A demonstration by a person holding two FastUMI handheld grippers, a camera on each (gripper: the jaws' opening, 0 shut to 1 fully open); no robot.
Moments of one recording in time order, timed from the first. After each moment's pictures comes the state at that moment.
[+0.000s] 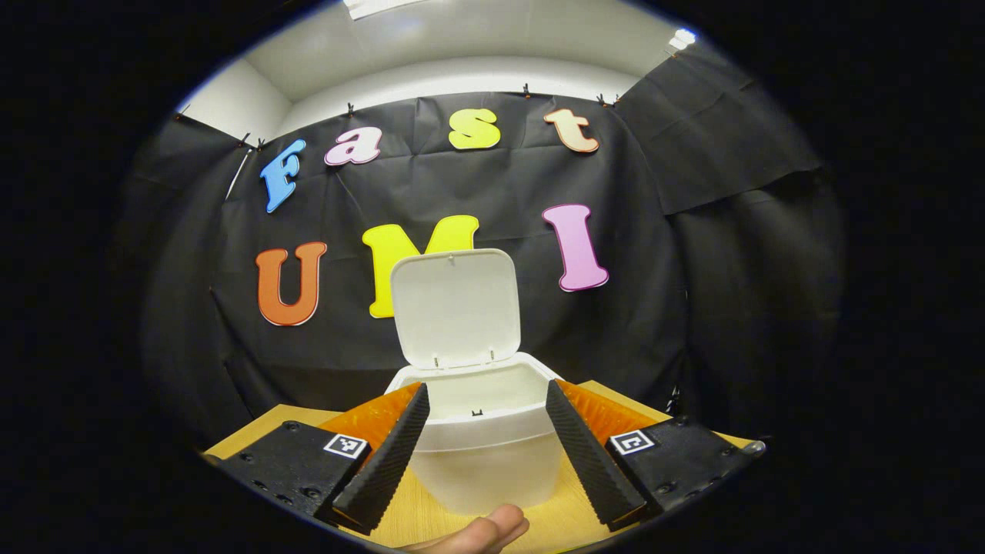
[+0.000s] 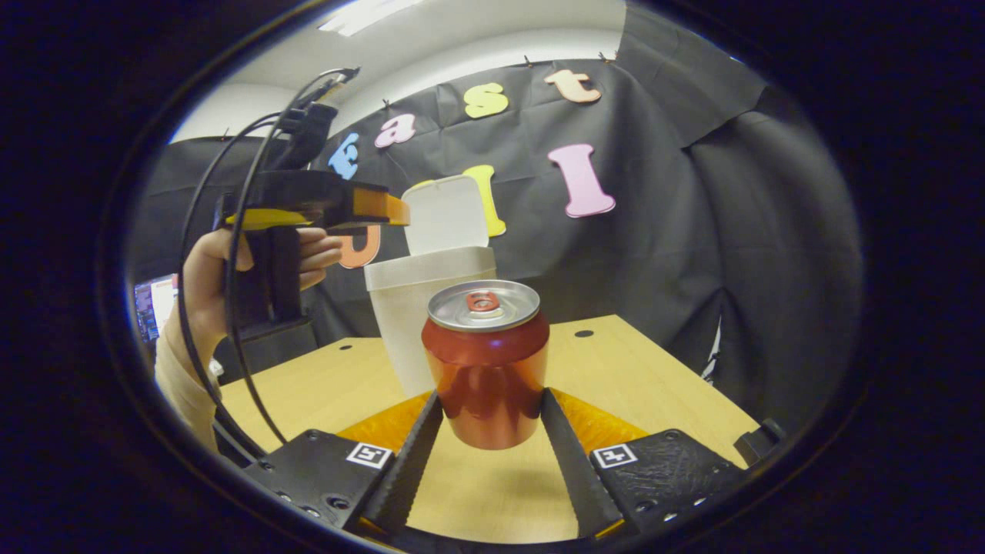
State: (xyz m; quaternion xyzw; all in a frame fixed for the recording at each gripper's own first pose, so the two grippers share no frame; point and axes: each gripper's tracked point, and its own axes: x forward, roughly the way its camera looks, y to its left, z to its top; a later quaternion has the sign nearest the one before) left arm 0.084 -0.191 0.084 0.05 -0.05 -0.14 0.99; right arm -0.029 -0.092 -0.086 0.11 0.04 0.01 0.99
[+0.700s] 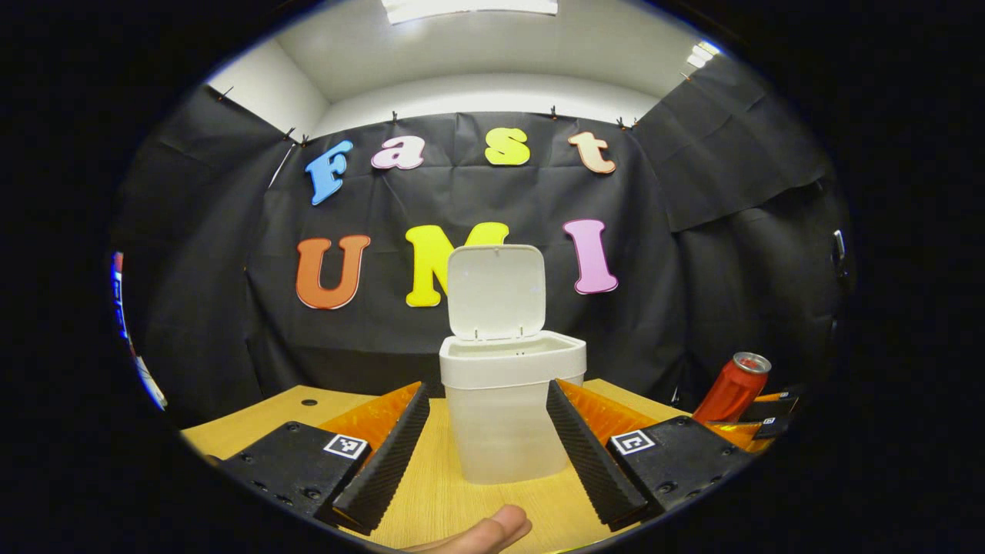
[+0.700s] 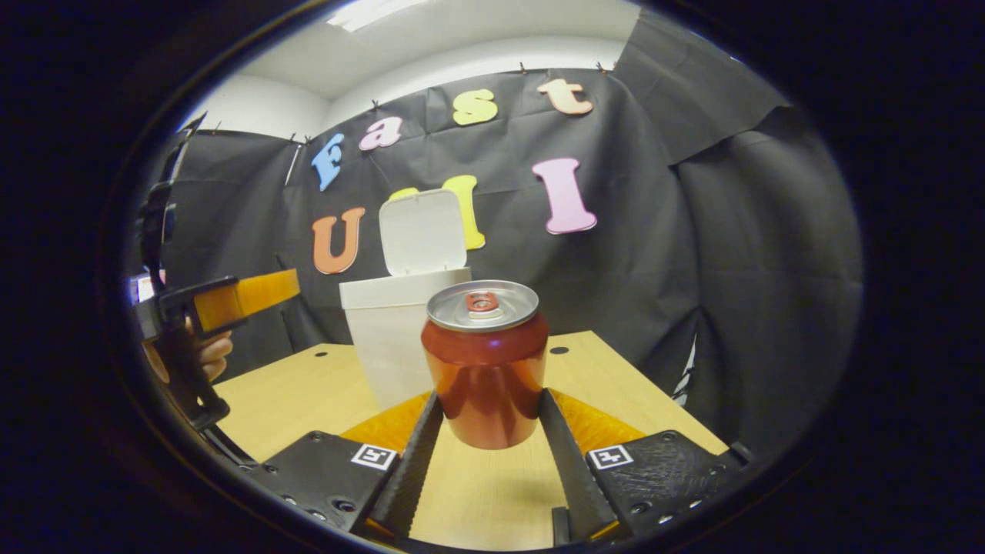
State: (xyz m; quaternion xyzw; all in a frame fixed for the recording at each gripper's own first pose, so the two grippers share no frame) left arm 0.023 -0.112 0.028 -0.01 -0.06 -0.12 0.99; right arm -0.018 -0.099 -0.042 0.08 0.03 -0.03 1.00
